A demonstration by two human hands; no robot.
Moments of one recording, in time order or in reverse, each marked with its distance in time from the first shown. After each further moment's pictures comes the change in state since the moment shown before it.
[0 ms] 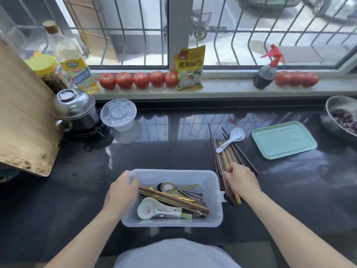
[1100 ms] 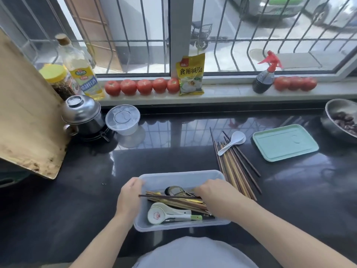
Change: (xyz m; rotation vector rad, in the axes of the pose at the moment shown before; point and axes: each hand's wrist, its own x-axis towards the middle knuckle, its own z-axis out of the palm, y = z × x) left_hand -0.024 0.005 0.020 -0.583 0.023 -0.094; right_hand -0.085 -0.078 -0.036 -0.539 -0.271 -0.726
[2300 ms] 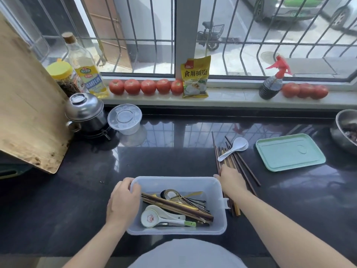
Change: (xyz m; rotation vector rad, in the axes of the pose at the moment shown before) left_hand -0.013 0.006 0.007 0.430 0.180 0.124; right_hand 0.075 0.106 0.071 0.504 0.202 0.635
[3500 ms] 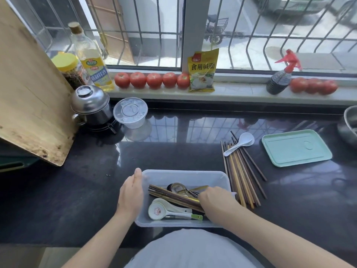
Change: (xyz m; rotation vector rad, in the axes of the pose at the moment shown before) left_hand 0.006 -0.004 0.001 -0.275 -0.059 -0.118; right_hand -0.113 -0.075 -0.019 -0.663 -0.336 -0.557
